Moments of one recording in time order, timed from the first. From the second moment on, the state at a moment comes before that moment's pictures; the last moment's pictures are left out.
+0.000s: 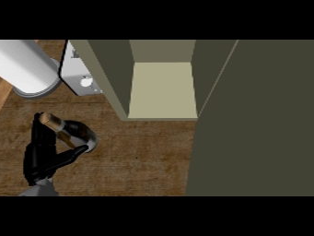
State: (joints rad) left arm -0.06 0.06 0.27 -1.15 0.30 0.03 -0.38; right arm -0.10 -0.08 0.11 -2.49 -0.07 0.06 0.67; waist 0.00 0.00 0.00
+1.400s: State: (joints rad) left arm -0.24 0.09 0.21 -0.83 0.24 -0.07 -0.63; right arm -0.12 -0.08 0.10 -2.49 -0.06 0.06 0.68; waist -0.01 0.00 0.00
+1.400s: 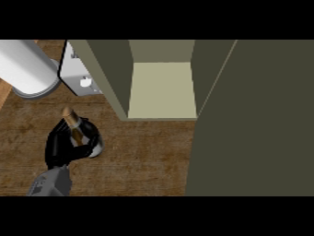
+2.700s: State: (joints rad) left arm 0.01 0.14 0.05 -1.50 0.28 -0.21 -0.41; right arm -0.08 -0.06 0.11 -2.49 -0.06 0.07 0.66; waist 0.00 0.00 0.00
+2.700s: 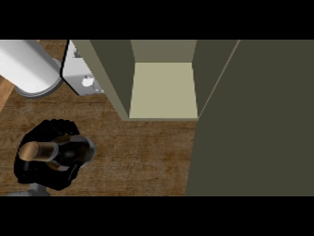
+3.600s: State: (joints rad) left arm -0.15 0.01 -0.24 -1.84 0.18 0.11 0.02; right arm -0.05 -0.05 0.08 -2.48 -0.07 0.10 0.63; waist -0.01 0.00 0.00
